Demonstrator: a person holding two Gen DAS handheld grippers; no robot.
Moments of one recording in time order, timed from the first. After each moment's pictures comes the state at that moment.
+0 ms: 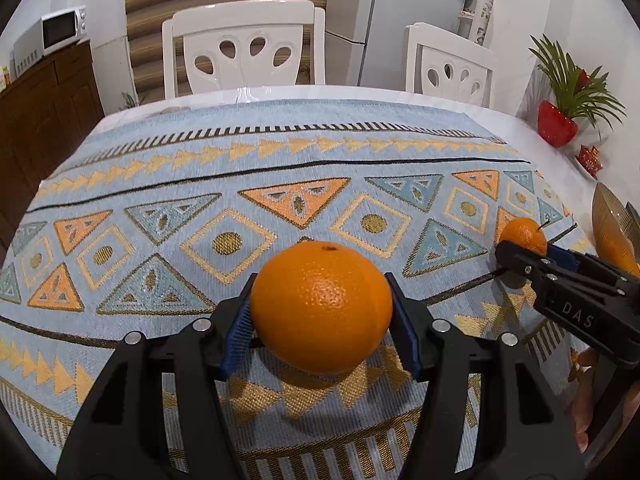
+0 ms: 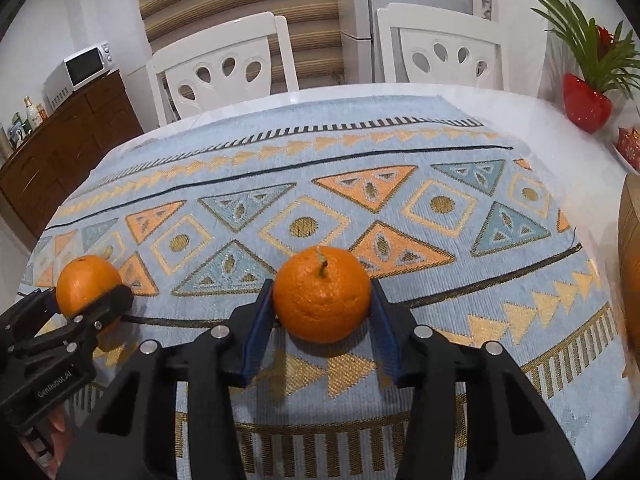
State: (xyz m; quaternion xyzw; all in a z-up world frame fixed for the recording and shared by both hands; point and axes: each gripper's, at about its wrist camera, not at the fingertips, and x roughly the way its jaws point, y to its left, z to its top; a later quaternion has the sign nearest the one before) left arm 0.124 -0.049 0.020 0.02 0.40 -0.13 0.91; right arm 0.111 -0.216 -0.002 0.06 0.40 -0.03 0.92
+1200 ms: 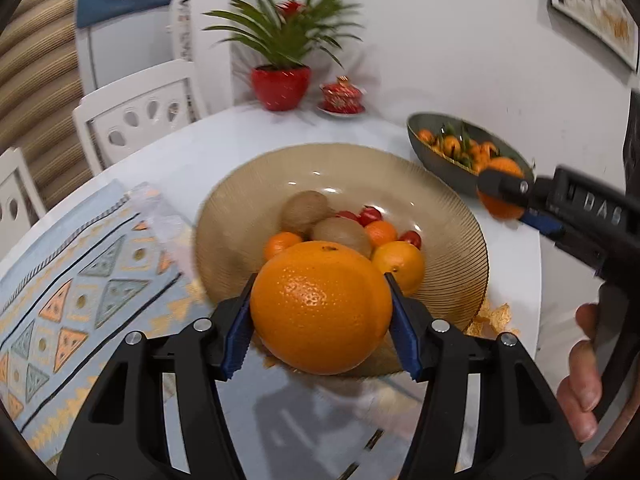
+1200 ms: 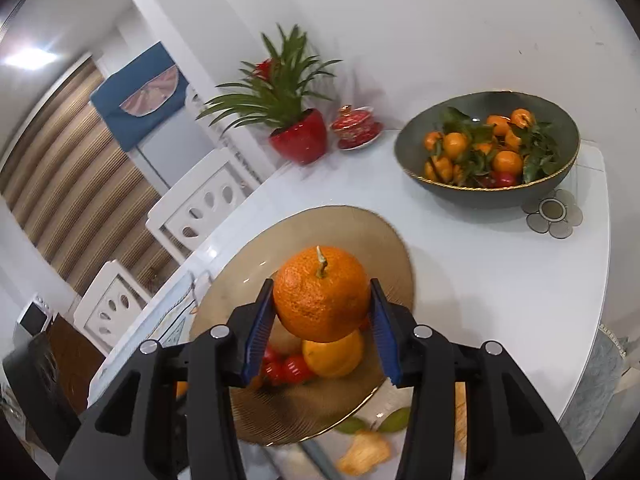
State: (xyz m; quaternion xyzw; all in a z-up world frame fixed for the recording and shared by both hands) left arm -0.025 -0.433 0.087 0.15 0.34 -0.43 0.82; right arm -0.154 -0.576 0.081 0.33 0.20 -0.24 0.89
